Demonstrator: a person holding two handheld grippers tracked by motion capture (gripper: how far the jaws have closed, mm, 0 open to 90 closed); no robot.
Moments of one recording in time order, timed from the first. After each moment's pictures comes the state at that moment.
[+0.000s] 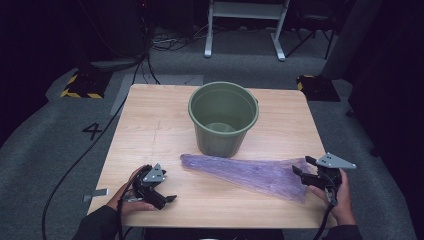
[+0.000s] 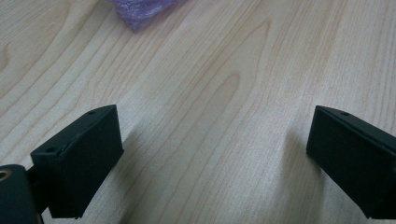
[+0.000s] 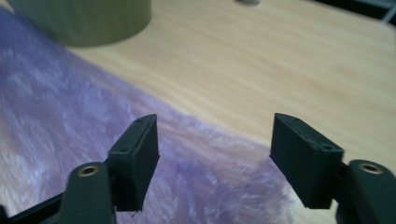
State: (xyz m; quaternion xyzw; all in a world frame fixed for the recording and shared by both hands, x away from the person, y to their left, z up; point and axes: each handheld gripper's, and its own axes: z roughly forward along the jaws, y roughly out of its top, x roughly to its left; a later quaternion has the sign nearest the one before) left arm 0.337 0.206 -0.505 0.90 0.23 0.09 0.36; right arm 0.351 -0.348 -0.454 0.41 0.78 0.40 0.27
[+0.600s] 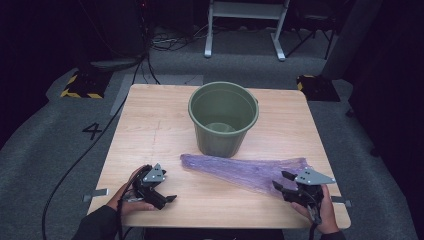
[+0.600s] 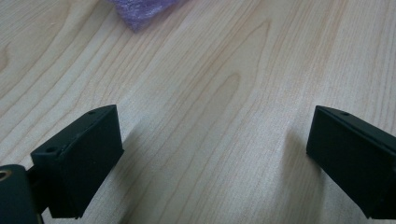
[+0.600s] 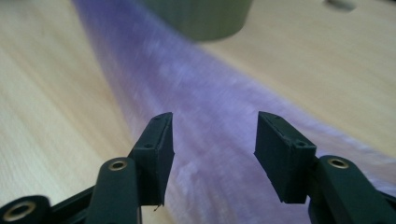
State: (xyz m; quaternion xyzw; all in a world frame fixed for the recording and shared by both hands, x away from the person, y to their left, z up) left arm 0.337 0.206 -0.505 0.90 0.23 0.09 0.36; right arm 0.308 -0.280 -0.462 0.34 0.83 0.39 0.21
